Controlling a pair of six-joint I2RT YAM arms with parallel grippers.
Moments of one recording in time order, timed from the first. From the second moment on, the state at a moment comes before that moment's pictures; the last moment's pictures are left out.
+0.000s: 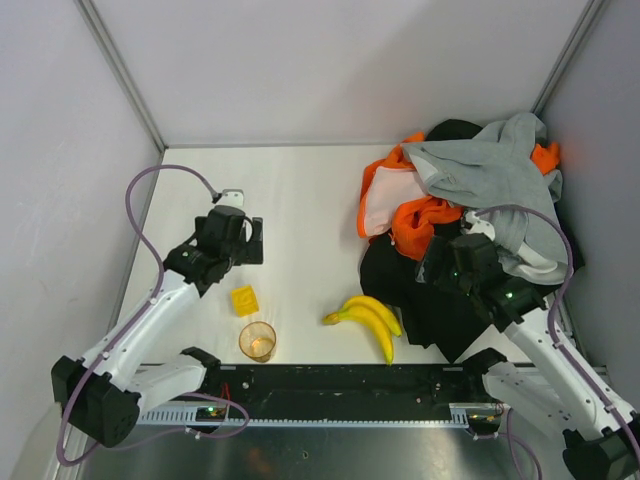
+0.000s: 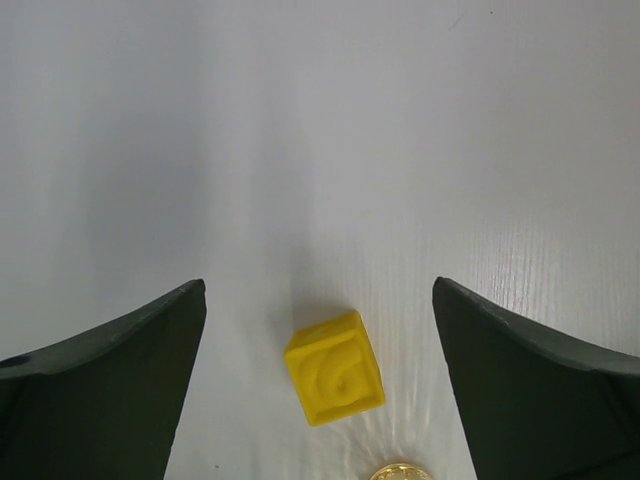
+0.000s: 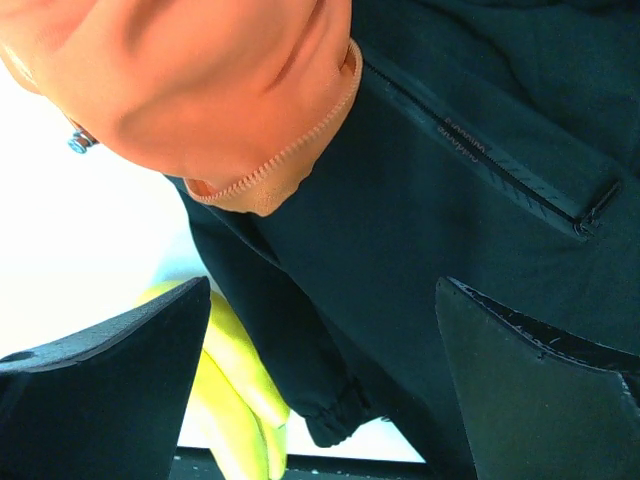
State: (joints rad) left arm -0.45 1.04 0.90 -0.64 -0.37 -0.27; right arm 0.43 0.76 0.75 -0.71 0.20 0.60
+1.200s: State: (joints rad) left arm -0.45 1.02 0.88 -0.62 -0.46 -0.23; right arm 0.66 1.39 0.96 -0.57 0.46 0.48
